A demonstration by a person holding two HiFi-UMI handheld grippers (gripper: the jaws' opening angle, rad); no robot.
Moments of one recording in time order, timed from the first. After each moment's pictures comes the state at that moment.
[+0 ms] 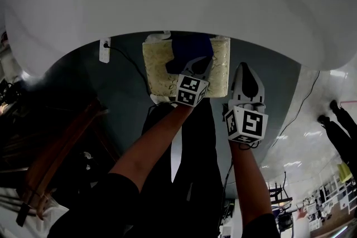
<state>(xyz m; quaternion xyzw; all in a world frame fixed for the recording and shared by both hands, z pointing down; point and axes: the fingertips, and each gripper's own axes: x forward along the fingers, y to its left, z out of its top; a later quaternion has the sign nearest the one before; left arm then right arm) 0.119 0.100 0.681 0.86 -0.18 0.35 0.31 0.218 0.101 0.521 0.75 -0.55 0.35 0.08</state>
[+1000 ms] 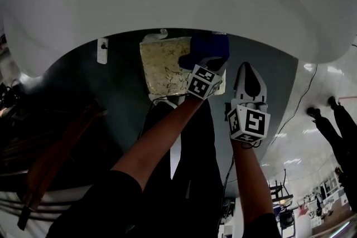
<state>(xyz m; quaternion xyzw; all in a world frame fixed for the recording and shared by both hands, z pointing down) 0.176 0.142 0.684 0.85 -0.07 0.38 0.36 0.231 0.110 0.514 0.76 -0.54 0.35 0.09</state>
